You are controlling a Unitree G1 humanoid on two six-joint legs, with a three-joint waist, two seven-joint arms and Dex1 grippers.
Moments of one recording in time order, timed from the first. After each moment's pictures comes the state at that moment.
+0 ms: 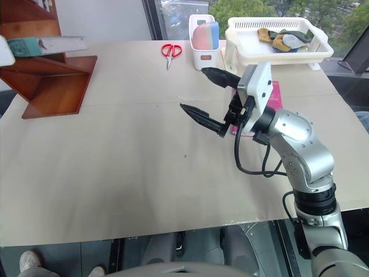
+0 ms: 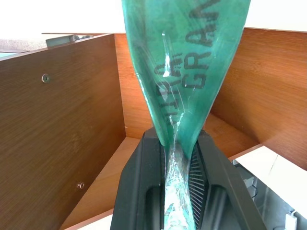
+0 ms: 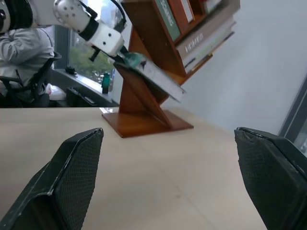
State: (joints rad) left arm -1.49 1.26 -0.37 1.32 0.71 -0.62 -0.68; right arm -0.57 -0.43 0.03 -0.45 0.56 0.44 0.71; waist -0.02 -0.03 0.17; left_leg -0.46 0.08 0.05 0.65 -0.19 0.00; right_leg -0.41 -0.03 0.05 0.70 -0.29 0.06
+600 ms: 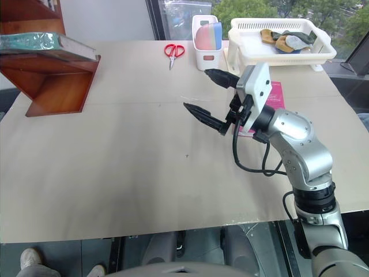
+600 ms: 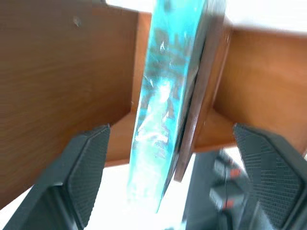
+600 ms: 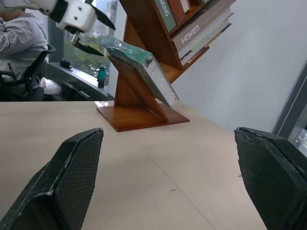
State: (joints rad) left arm -1.33 1.36 -0.12 1.34 0.41 -0.77 -0.84; right arm -0.58 -0.43 0.03 -0.41 0.53 0.43 0.71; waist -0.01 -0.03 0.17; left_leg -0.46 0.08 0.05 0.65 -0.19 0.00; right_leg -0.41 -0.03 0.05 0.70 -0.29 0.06
